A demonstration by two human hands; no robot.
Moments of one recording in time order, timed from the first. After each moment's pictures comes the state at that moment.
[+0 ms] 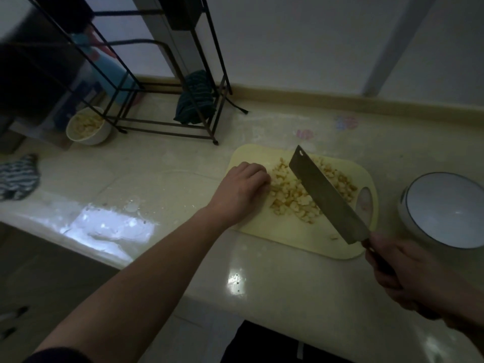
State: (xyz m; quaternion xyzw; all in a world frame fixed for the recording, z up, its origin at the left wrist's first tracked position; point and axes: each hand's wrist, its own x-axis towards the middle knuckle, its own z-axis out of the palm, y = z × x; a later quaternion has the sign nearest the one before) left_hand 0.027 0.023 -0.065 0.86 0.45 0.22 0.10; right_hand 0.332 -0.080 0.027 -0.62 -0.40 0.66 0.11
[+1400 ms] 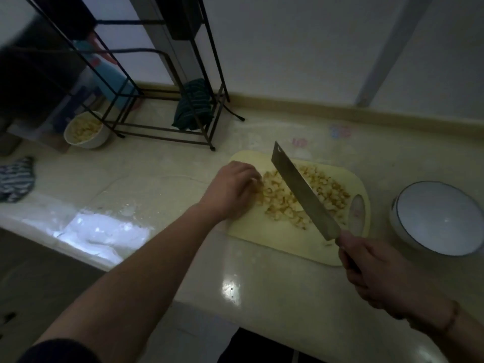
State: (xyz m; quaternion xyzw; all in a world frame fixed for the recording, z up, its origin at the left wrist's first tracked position) left_hand 0.019 0.036 -0.053 0.83 0.51 0.18 0.14; right_hand 0.305 -0.077 0.028 -0.62 -0.46 0.62 0.15
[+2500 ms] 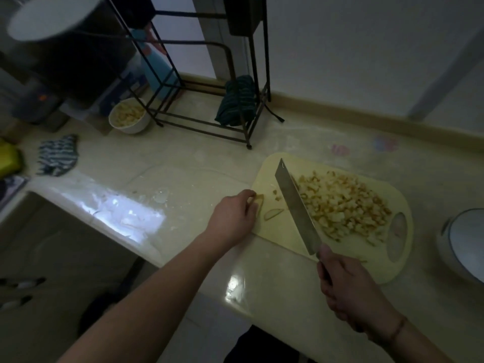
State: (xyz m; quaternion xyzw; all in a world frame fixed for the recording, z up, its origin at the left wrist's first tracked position) left_hand -0.015 -0.027 -0.059 0.63 0.72 0.13 0.24; right_hand 0.226 -0.085 -0.013 -0.60 -0.39 0.67 0.17
